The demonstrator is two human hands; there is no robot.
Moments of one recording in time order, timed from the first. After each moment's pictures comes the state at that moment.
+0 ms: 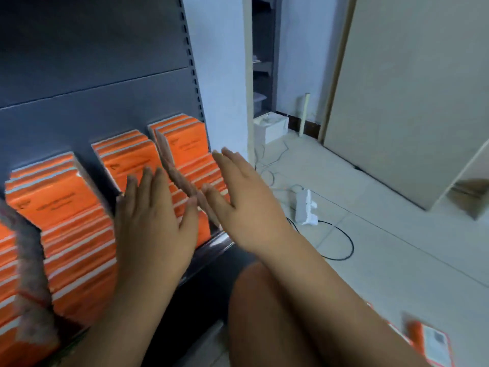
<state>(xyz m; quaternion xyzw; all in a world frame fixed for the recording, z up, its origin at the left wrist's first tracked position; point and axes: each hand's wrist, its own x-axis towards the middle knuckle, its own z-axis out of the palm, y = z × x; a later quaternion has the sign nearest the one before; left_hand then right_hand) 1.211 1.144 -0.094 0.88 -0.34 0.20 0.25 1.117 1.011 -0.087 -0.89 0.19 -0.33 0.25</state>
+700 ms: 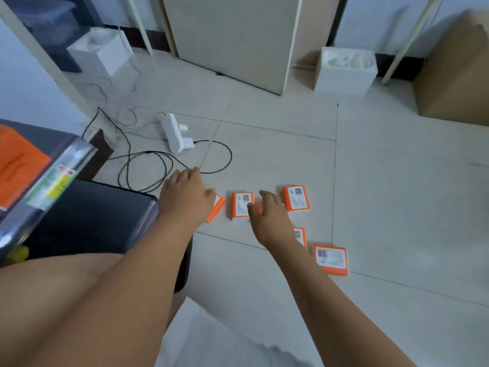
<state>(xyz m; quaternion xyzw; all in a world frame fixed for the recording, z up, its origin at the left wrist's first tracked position) 1.000 0.949 -0.276 0.77 -0.63 -0.09 0.04 0.805 0.961 -0.334 -0.63 0.66 -0.21 0.36</state>
